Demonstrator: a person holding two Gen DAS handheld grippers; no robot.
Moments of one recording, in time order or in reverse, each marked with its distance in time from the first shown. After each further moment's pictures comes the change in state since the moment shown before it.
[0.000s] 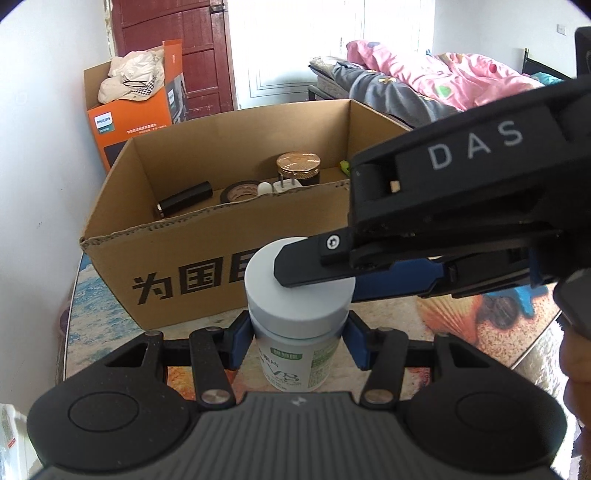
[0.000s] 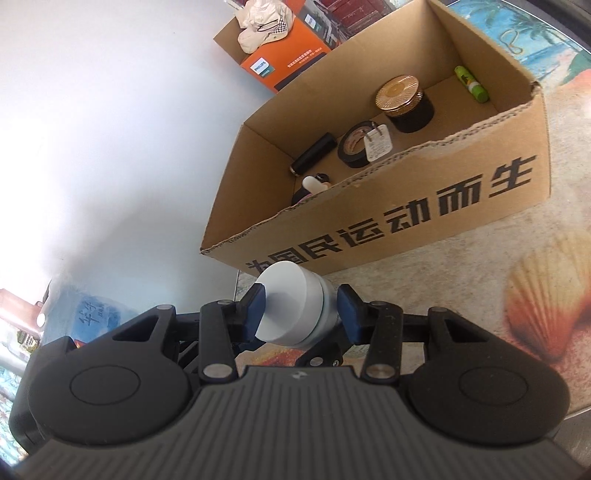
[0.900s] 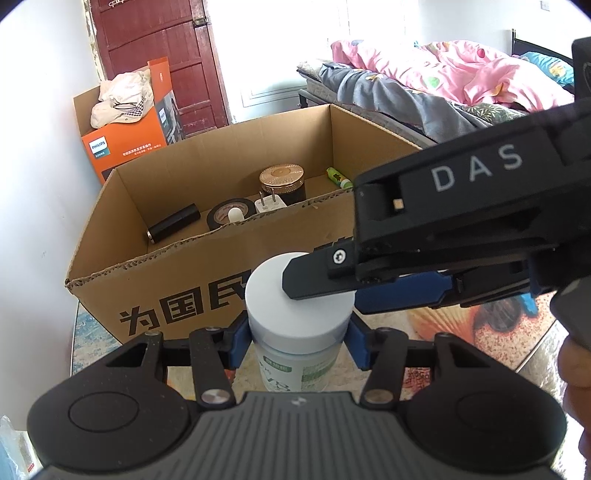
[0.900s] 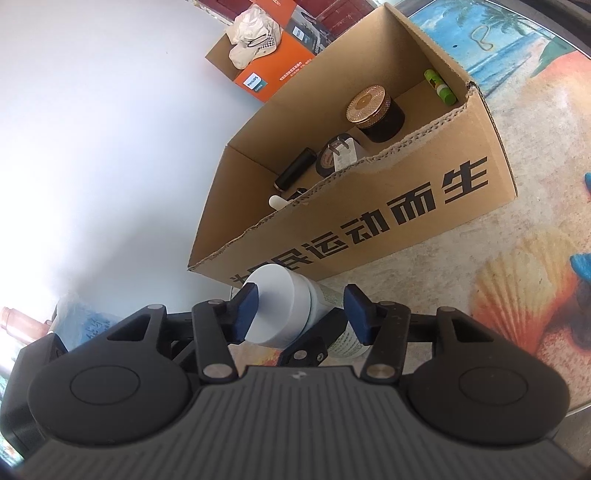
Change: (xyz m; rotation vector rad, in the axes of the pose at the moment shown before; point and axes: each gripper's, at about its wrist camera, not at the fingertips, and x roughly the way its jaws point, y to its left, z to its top) left arm 0.009 -0.020 0.011 0.081 -0.018 0.041; right arm -0.012 -0.028 0.003 0.051 -0.029 0.039
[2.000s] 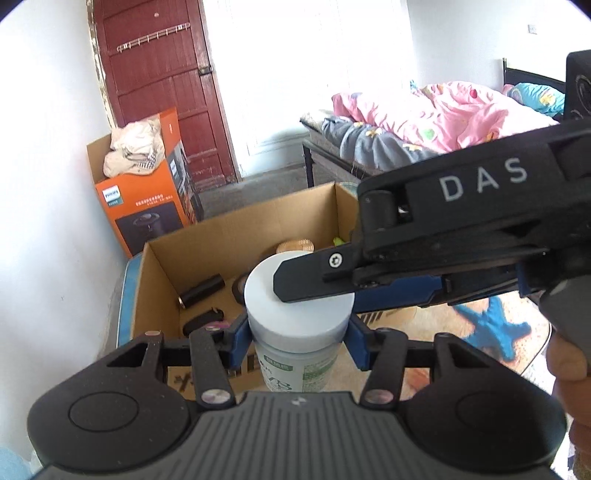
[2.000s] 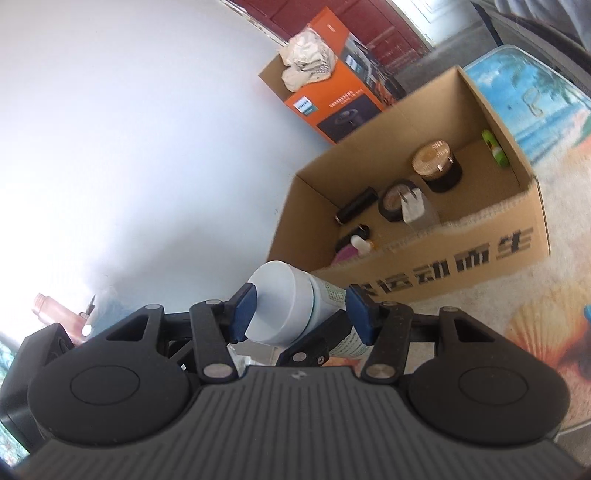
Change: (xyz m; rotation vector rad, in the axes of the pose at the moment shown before) left arm -0.068 0.008 0.041 0.032 -0.166 0.025; right arm -0.044 0.064 0.025 -0.169 -0.101 0.117
